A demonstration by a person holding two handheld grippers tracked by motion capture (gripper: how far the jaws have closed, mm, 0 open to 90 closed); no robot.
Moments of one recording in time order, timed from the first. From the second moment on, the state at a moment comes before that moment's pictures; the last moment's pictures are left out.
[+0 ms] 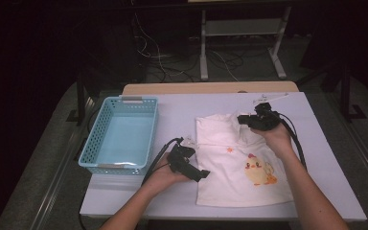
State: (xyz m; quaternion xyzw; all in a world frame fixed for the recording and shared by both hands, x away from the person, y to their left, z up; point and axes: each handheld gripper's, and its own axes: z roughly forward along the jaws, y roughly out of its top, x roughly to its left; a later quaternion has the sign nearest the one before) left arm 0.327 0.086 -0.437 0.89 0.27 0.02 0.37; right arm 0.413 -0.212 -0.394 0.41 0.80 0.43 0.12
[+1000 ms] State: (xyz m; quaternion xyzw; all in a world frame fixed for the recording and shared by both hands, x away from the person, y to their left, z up) left arm 0.327 0.086 -0.436 0.89 0.27 0.02 0.37; right arm 0.418 -0.142 -0.415 0.35 0.84 0.41 0.09
